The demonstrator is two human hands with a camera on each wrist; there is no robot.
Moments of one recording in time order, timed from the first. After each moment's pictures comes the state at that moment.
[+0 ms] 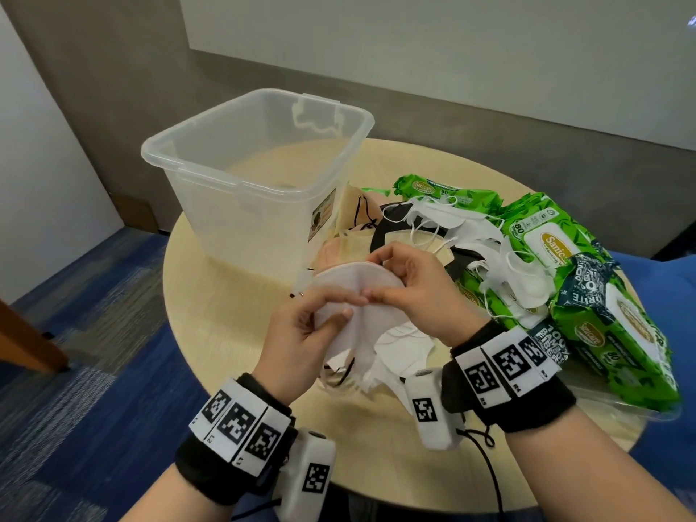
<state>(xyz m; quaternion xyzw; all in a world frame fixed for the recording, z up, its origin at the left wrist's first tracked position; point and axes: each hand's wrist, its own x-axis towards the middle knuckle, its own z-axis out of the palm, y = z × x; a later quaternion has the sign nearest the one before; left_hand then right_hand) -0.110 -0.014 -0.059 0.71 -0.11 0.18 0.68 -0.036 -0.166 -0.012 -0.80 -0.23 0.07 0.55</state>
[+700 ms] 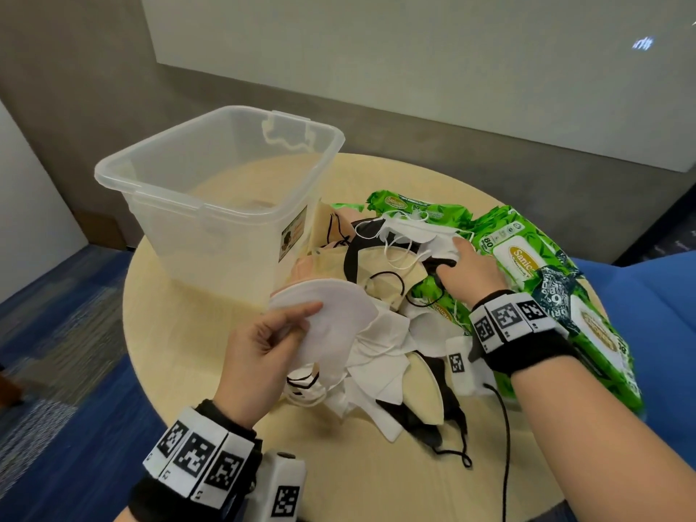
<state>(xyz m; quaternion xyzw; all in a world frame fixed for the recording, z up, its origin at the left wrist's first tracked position) -0.096 -0.009 -0.068 0.72 -0.03 0.19 0.67 0.038 -0.247 -0.005 -0.98 0.12 0.03 0.15</state>
